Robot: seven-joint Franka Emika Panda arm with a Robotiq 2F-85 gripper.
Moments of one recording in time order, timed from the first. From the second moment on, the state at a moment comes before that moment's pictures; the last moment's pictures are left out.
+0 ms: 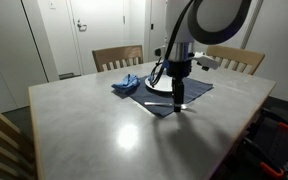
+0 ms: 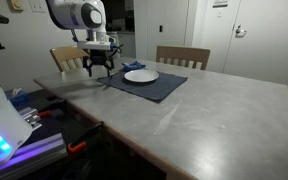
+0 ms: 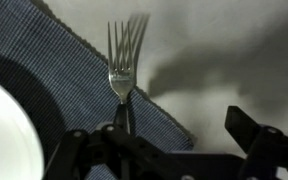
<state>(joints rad) 0.16 0.30 0.20 -2.46 -0.08 2.65 -0.33</state>
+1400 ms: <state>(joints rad) -0.01 0.38 0.34 -2.44 -0.04 2.79 -0.68</state>
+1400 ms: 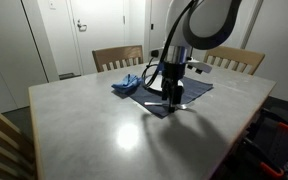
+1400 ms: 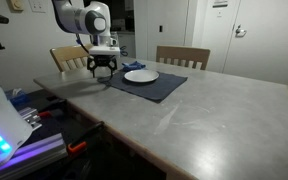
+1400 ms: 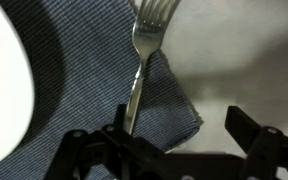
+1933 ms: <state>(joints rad) -0.01 0.38 0.34 -2.44 -0.04 2.79 -0.72</state>
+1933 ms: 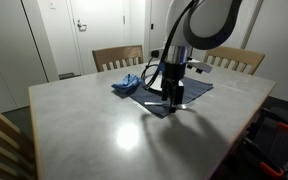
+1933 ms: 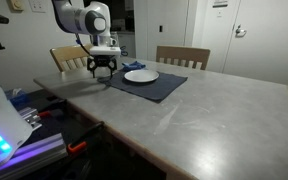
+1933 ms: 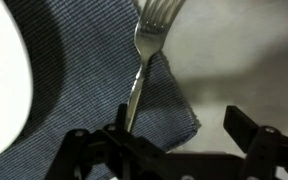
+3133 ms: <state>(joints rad) -0.01 0.37 0.30 -2.47 -0.05 2.78 -0.73</state>
